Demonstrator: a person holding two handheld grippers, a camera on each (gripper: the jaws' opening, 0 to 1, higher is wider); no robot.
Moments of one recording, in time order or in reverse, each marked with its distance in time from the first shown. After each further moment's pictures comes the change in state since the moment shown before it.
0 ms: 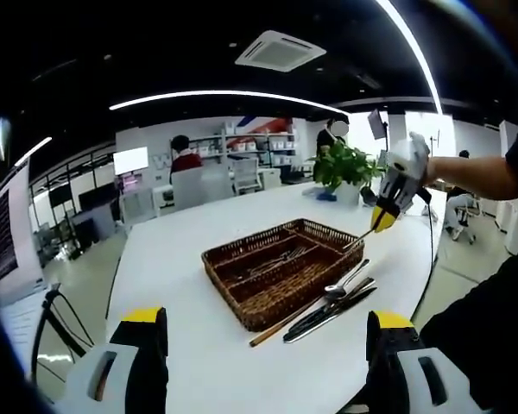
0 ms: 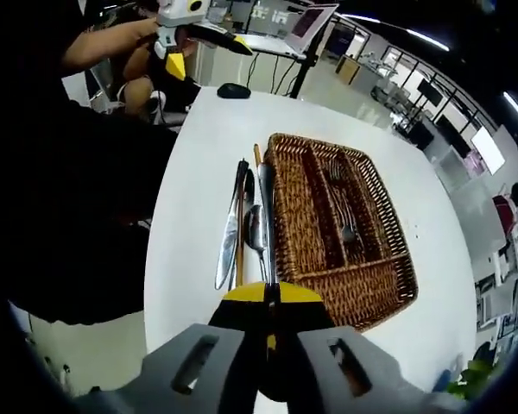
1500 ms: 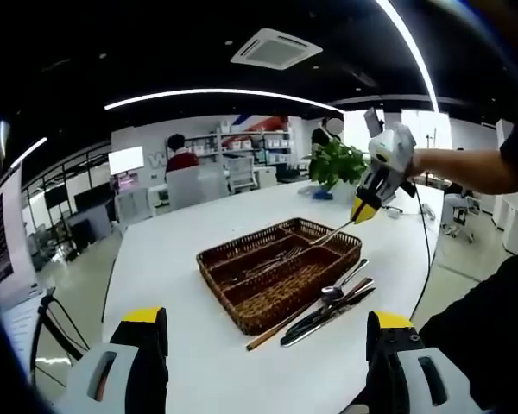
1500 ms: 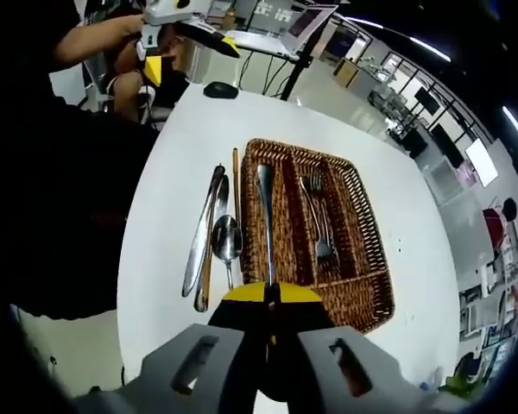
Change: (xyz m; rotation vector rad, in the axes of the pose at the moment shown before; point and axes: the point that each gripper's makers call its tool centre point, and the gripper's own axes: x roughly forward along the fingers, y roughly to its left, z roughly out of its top) left arm 0.007 -0.001 0.002 0.011 0.006 -0.019; right arm 0.013 -0.039 0.016 -0.053 0.018 -0.058
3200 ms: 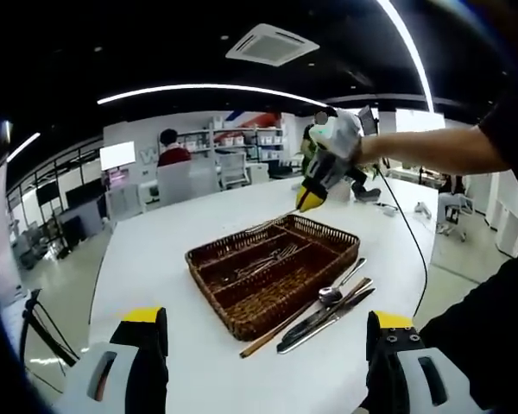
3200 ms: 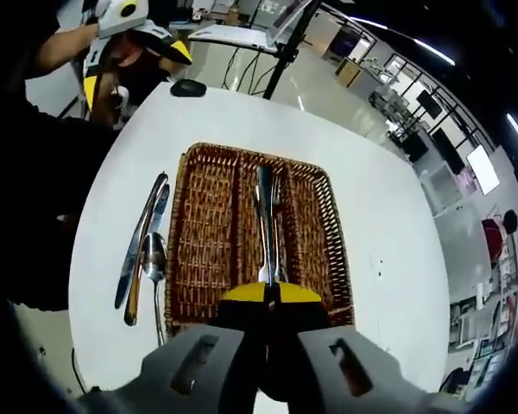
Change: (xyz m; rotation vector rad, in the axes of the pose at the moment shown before) left arm 0.030 0.000 -0.003 -0.008 0.020 -0.049; right arm 0.051 -0.094 0.027 -0.037 0.014 -0.007
